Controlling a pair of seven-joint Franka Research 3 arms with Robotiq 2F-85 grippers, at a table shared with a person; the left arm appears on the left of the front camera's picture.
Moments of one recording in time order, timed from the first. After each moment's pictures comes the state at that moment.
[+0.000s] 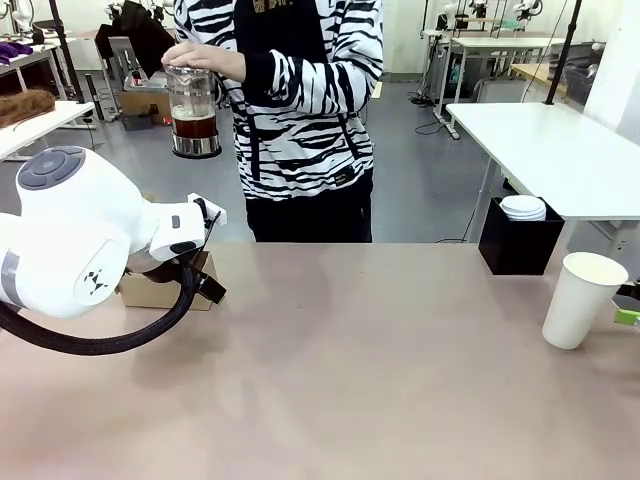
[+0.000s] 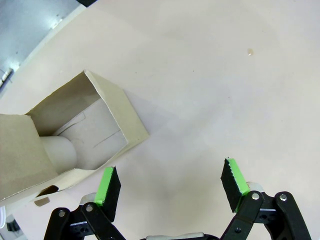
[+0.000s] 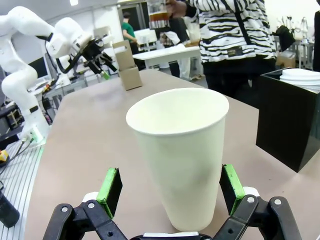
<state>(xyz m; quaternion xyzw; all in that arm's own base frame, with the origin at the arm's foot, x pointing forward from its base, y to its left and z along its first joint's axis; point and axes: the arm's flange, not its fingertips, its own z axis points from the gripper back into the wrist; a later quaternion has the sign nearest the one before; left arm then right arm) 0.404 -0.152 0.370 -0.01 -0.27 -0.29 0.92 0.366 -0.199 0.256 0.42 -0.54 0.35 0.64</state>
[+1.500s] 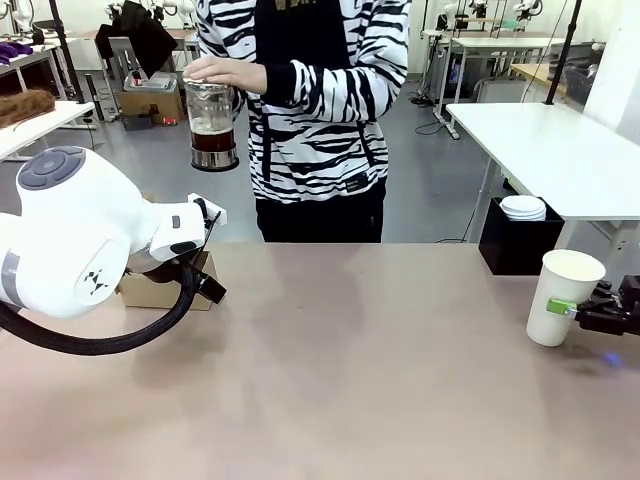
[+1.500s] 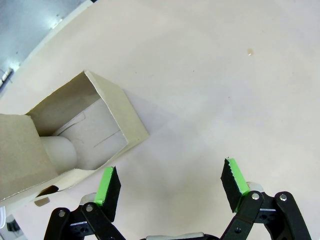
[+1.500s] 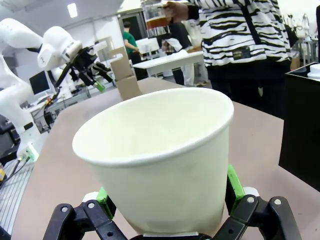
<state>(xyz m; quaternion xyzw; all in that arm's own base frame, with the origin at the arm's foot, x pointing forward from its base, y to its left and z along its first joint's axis) 0.404 -0.152 0.370 -0.01 -0.27 -0.29 0.92 0.408 -0.123 0.230 0.45 -0.54 0.32 0.64</state>
